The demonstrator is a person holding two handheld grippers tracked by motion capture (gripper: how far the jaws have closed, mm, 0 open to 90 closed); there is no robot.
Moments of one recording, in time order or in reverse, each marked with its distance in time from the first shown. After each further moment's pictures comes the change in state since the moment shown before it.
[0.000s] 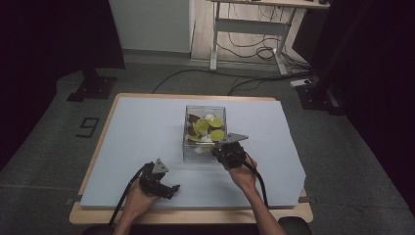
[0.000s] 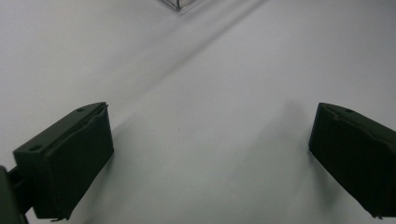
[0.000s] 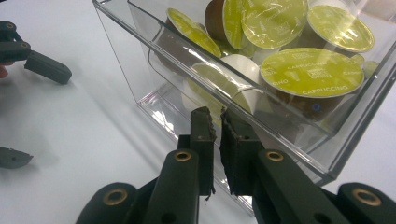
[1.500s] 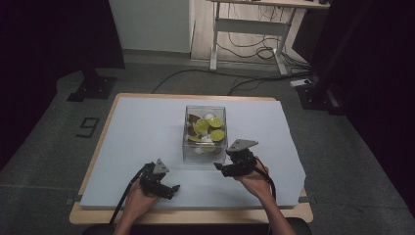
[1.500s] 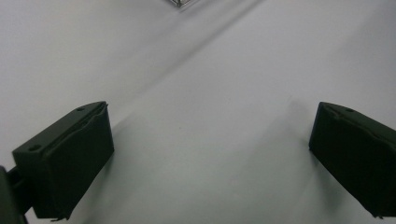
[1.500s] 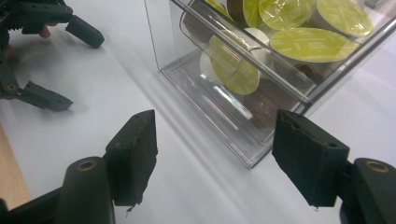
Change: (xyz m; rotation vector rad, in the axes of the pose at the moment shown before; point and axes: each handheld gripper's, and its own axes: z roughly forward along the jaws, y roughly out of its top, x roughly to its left) left arm 0.000 0.000 0.001 0.002 0.006 0.001; right arm -0.001 -0.014 -0.038 0.035 0.060 -0.092
